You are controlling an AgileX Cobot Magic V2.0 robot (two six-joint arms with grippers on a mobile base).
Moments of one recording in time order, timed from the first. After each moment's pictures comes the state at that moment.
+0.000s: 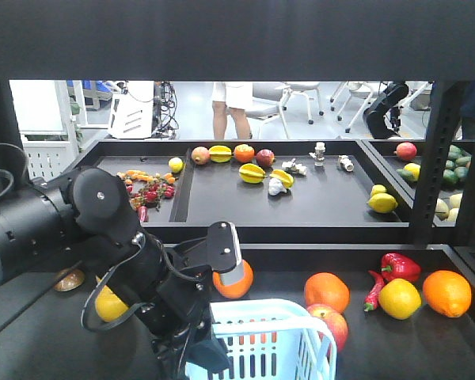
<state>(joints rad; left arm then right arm) -0.47 1.81 -1.71 -0.51 1.25 1.08 -0.04 -0.01 0.03 0.05 0.38 -0.04</state>
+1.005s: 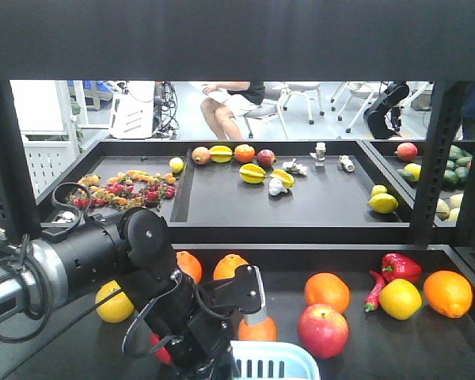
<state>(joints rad) -0.51 1.95 -1.71 -0.51 1.24 1.10 -0.04 -0.01 0.03 0.05 0.38 -0.04</state>
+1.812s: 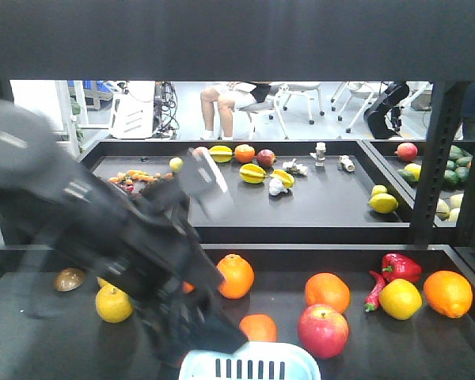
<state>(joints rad) -0.51 1.56 -1.72 -0.55 1.24 0.81 -0.04 -0.01 0.03 0.05 0.39 -0.04</state>
